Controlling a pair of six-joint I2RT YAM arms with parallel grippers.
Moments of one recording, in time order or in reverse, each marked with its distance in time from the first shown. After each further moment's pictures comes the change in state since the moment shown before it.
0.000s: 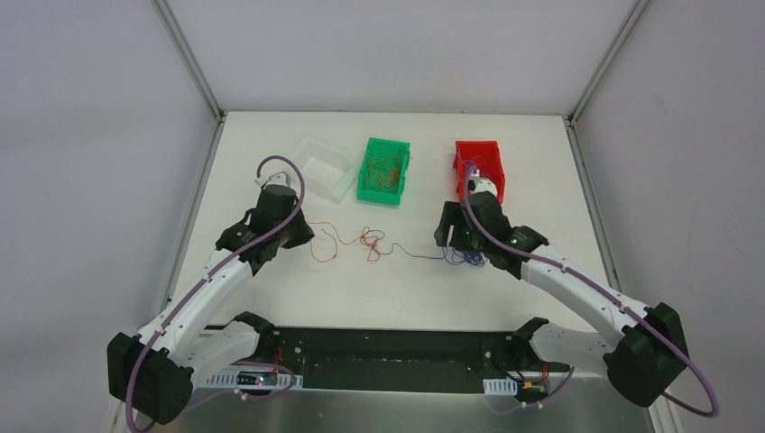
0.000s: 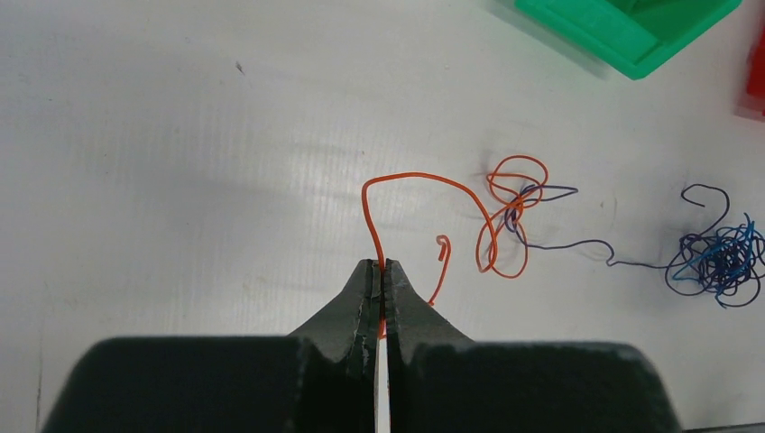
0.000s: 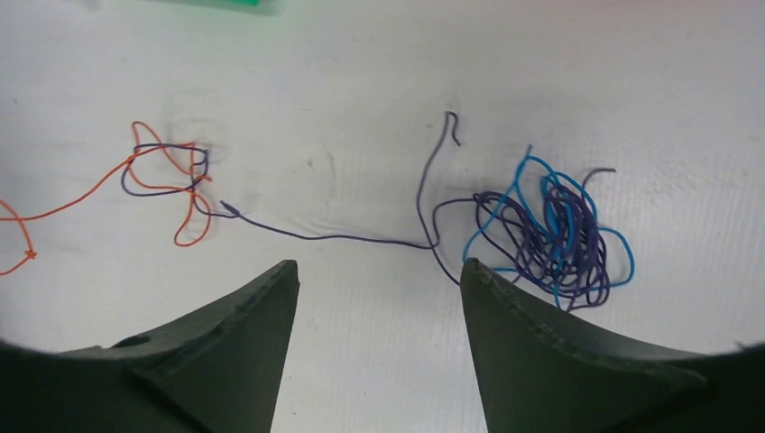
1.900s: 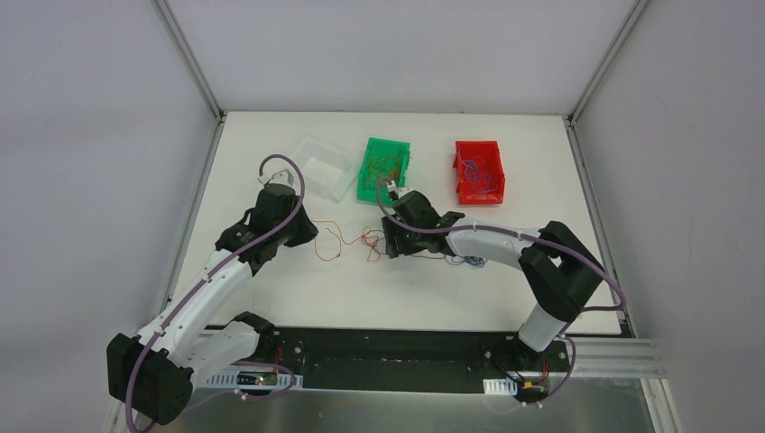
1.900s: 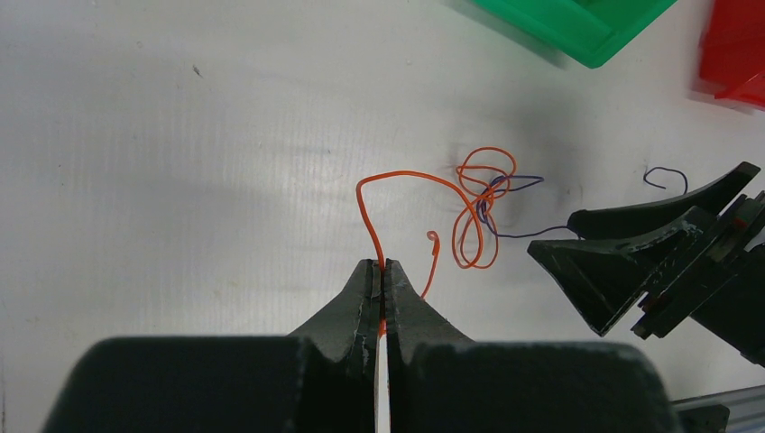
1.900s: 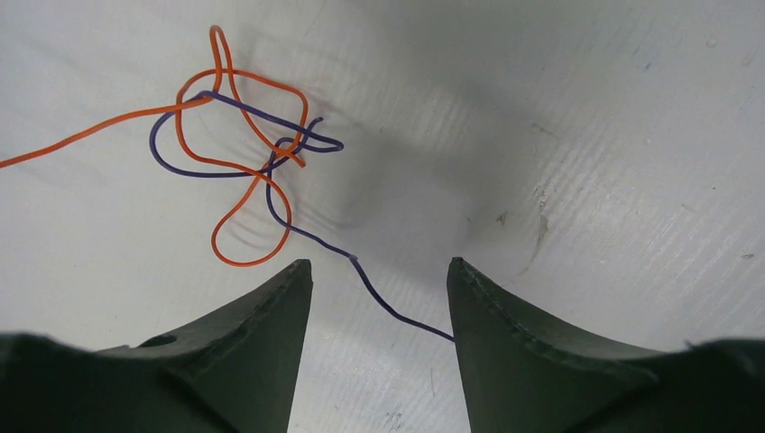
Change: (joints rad) left arm 0.000 -0.004 0.000 0.034 0.074 0.000; right arm 0.217 0.601 0.253 0.200 -0.154 -0.177
